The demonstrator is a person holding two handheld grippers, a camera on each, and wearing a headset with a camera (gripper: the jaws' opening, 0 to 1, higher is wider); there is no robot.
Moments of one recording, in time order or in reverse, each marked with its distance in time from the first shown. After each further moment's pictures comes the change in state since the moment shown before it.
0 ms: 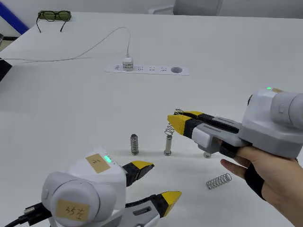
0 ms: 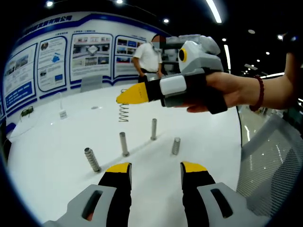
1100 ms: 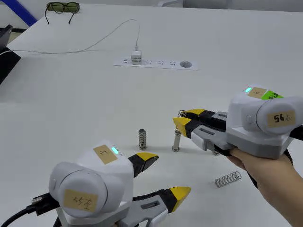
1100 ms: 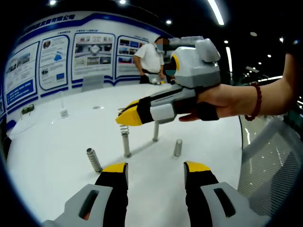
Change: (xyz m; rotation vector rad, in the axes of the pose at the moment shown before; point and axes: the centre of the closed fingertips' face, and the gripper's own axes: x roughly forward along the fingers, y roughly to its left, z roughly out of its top) left arm 0.000 0.004 0.002 -0.020 -0.010 0.005; right arm 0.017 -0.018 -0.026 -0.301 0.128 -0.088
